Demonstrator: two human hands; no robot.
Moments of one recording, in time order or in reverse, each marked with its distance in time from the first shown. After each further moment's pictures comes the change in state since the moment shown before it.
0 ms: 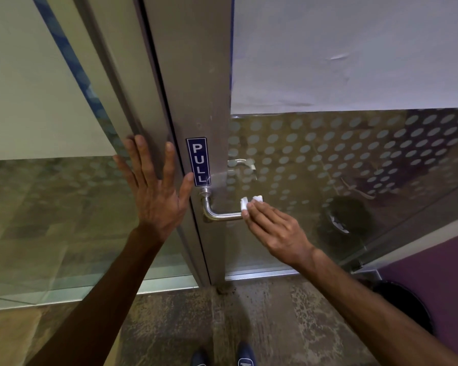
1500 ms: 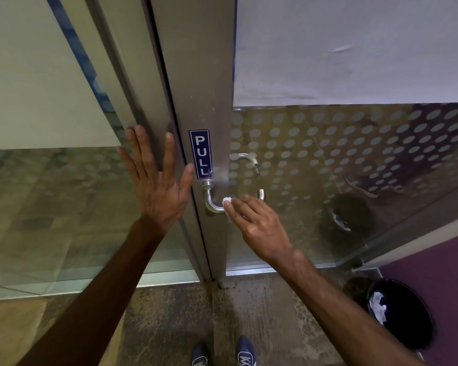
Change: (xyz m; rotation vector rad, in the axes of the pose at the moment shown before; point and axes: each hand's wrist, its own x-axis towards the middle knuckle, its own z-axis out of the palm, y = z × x) left_hand 0.001 0.000 -0.007 -0.038 -0.015 -0.026; right_hand 0.024 -0.036 0.021 0.125 -0.070 0.222
